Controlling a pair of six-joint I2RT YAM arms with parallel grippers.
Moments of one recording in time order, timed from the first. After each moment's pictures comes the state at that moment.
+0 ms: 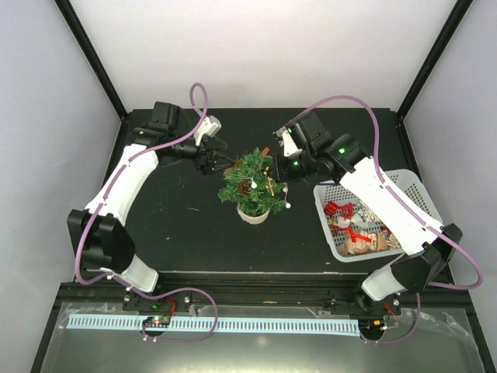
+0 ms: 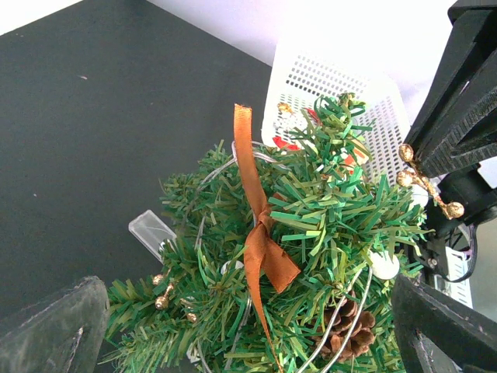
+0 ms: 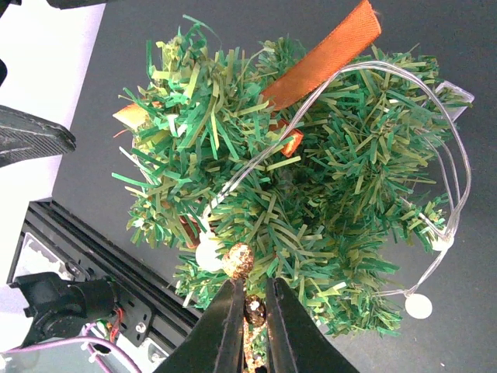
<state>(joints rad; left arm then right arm) -0.20 1.56 1.47 -0.81 1.01 0.45 0.69 1.50 1.66 -1.07 -0.24 0.51</state>
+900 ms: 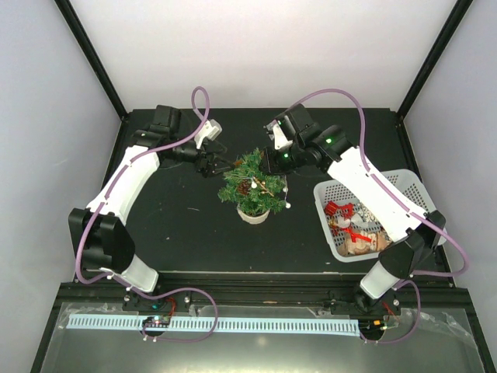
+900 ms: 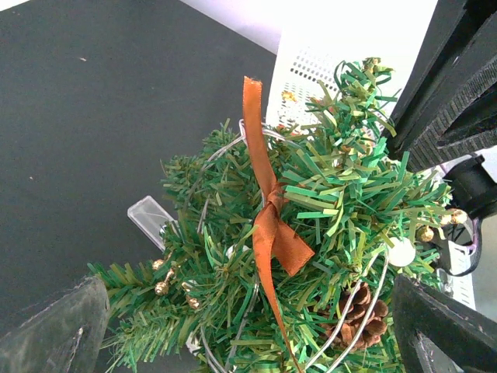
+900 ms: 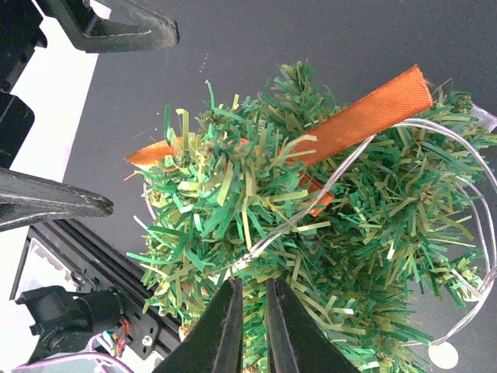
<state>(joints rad) -0.20 1.56 1.44 -0.81 1.00 0.45 0.69 1.62 1.77 -1.07 -0.27 0.50</state>
